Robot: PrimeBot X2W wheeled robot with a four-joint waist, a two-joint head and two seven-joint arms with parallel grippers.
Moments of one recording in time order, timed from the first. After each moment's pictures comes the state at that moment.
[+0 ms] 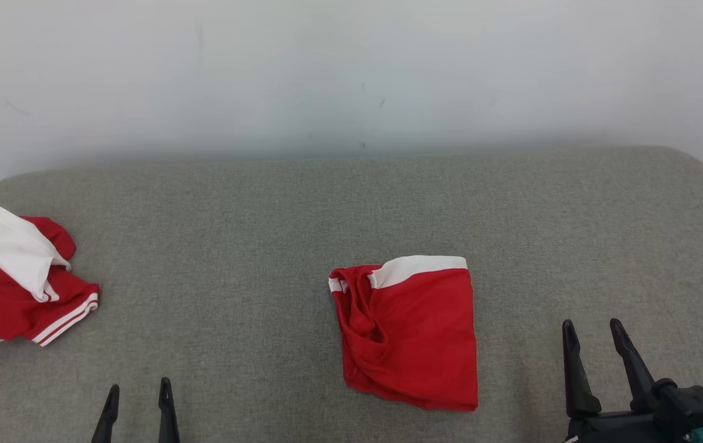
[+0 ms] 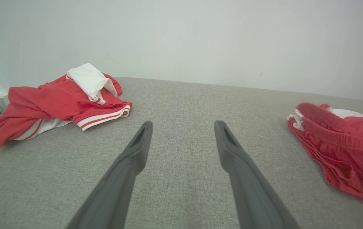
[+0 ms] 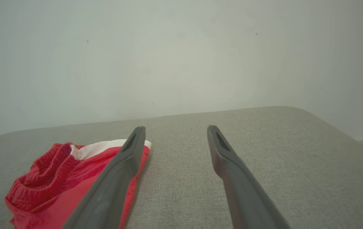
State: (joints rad) left arm 0.06 0.05 0.04 0.19 -0.16 -0.04 -0.26; right arm 0.02 -0.10 -0.05 0.15 0.17 0.13 -0.26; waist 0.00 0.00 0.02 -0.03
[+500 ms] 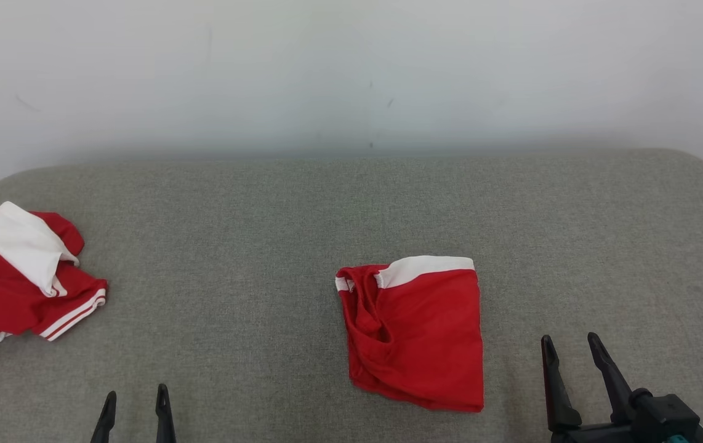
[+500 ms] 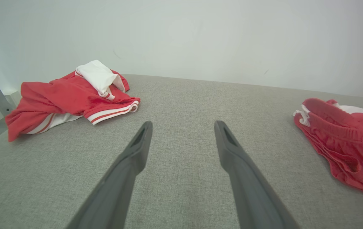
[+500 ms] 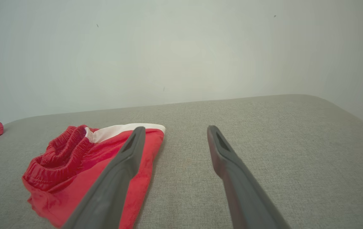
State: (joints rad) left arm 0.08 0.05 0.06 0.18 -0.15 -0.05 -0.26; right arm 0.03 -0.08 -0.02 0.18 0.16 0.13 -0.26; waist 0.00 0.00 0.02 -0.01
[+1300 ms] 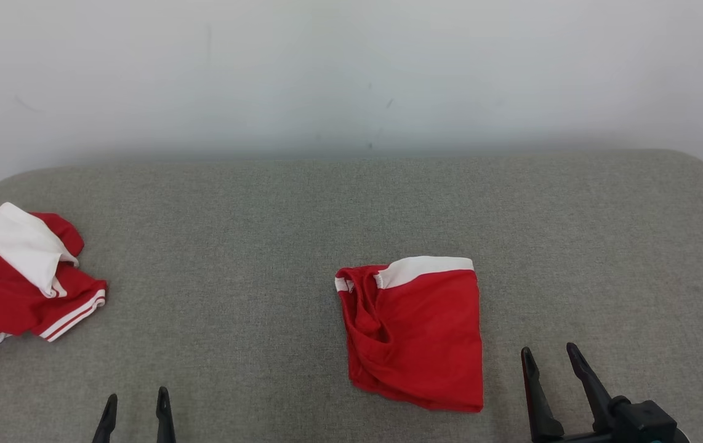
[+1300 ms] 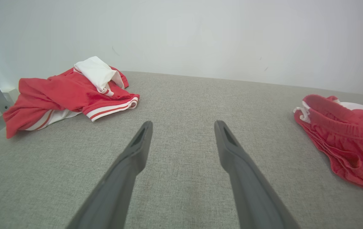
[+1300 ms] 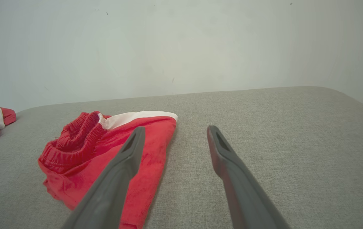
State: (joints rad) left arm 0.08 0.05 0.06 0.20 -0.15 -0.06 -0.26; right arm 0.04 -0.07 0.04 0.21 0.15 0.13 -0.26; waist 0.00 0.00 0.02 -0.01
